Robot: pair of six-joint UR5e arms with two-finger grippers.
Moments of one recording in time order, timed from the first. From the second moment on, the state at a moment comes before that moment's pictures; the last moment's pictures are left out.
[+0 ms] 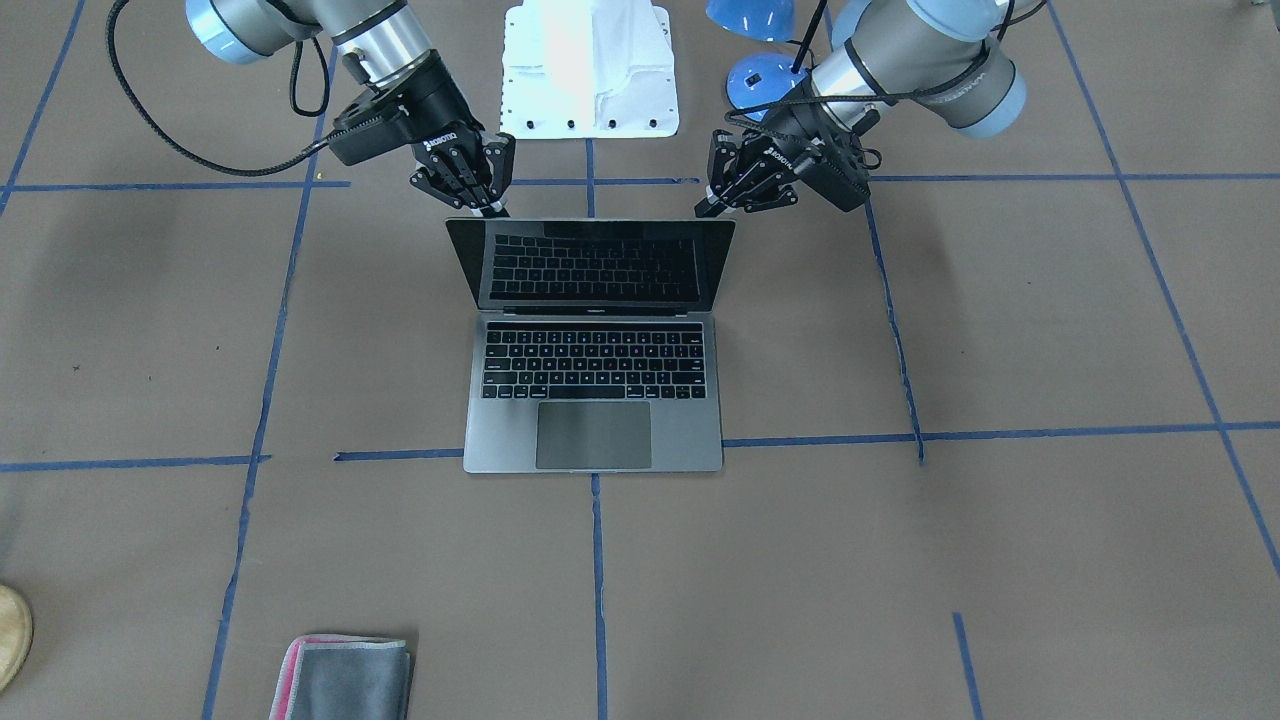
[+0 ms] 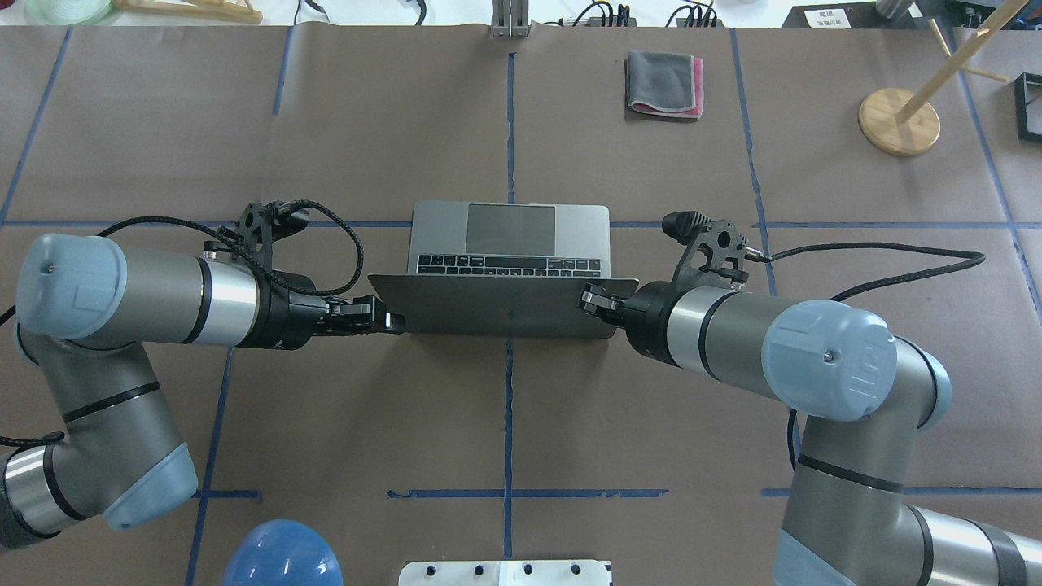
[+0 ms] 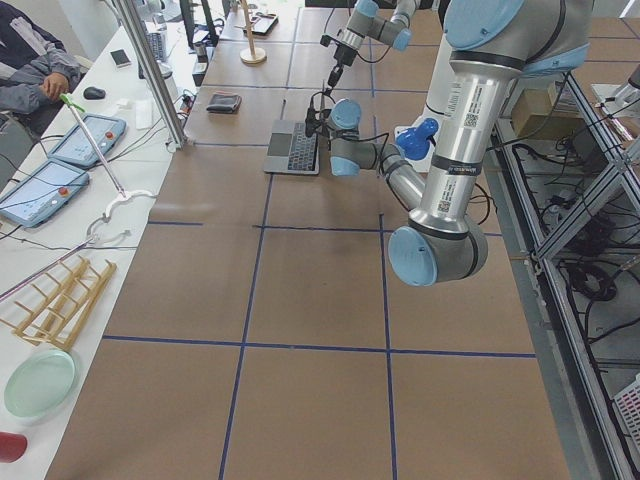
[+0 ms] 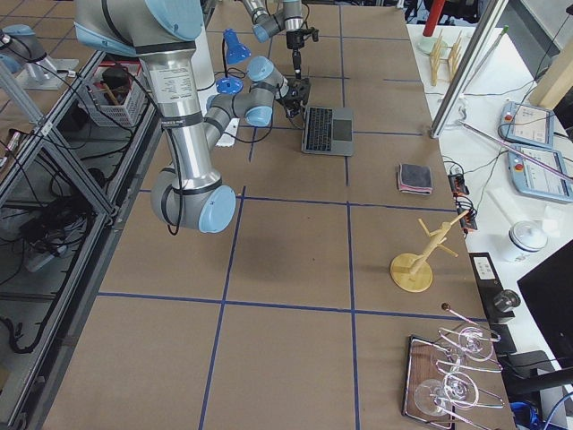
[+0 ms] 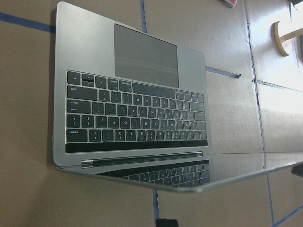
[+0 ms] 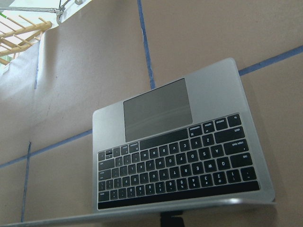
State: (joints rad) left arm -0.57 -1.85 -1.86 -2.47 -1.97 -1.44; right arm 0.42 -1.25 2.02 -1.06 1.51 1.59
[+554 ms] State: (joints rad) left arm -0.62 -1.95 -1.82 -2.35 -1.96 -1.44; right arm 0.46 -1.21 1.96 -1.09 1.52 1.59
